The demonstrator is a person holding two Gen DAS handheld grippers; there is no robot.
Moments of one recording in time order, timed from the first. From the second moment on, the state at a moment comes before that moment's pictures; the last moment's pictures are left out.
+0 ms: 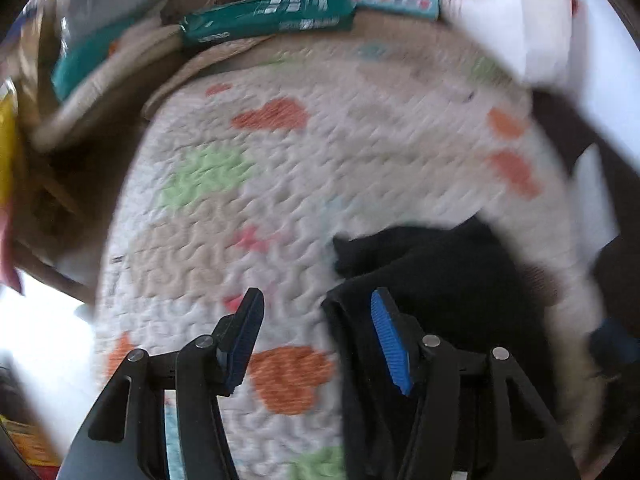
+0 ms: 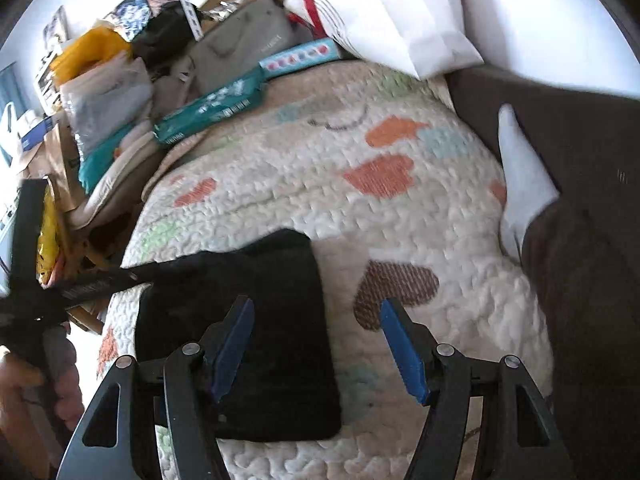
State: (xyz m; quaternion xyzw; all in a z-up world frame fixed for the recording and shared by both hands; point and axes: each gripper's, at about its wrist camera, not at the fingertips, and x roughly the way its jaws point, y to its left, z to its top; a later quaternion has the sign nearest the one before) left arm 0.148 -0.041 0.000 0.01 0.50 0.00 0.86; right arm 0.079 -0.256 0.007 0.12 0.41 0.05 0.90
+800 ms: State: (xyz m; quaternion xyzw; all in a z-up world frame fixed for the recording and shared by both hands) left arm 0.079 -0.020 0.000 -0.11 0.49 -0.01 0.87; right arm 0.062 -0.245 -0.022 0.12 0.44 0.04 0.89
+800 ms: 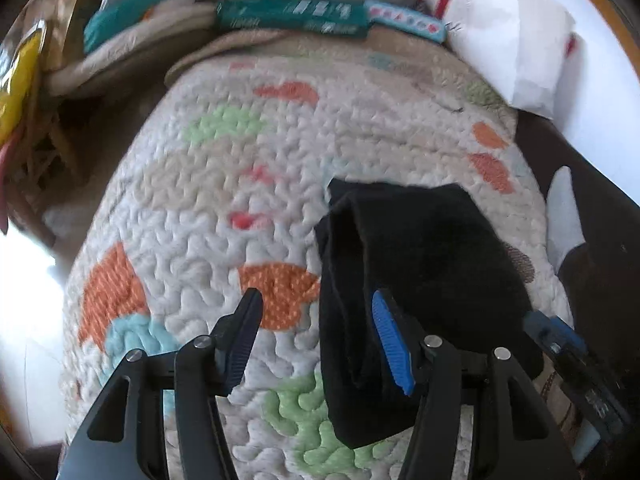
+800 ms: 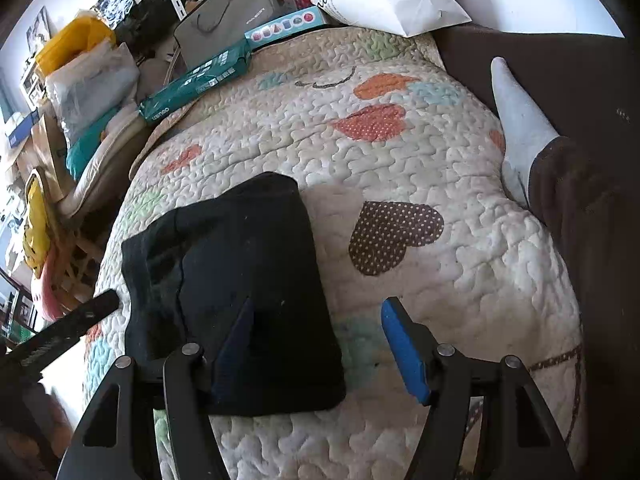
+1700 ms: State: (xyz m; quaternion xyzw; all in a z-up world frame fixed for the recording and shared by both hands) left arm 0.118 -0.031 -0.055 -0.25 0.51 -0.15 0.81; right arm 0.148 -0.274 -0.087 0.35 0.49 0.17 0.78
